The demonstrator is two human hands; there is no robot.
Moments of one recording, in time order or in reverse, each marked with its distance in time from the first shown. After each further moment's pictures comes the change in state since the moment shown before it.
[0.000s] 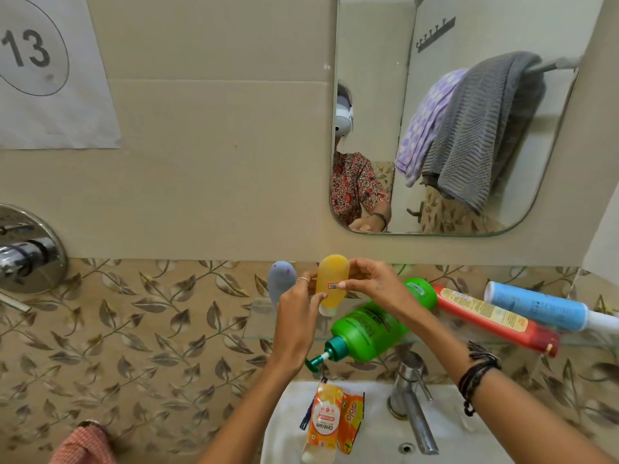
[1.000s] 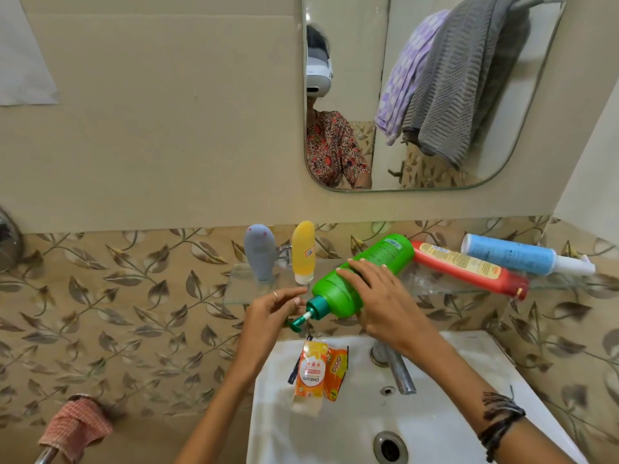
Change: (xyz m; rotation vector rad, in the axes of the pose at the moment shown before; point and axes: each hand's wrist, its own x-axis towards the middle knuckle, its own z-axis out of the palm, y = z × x) left_hand -0.048 -0.038 -0.014 -0.358 -0.252 -0.343; right_hand -0.089 0.036 0.013 -0.994 0.011 -0.146
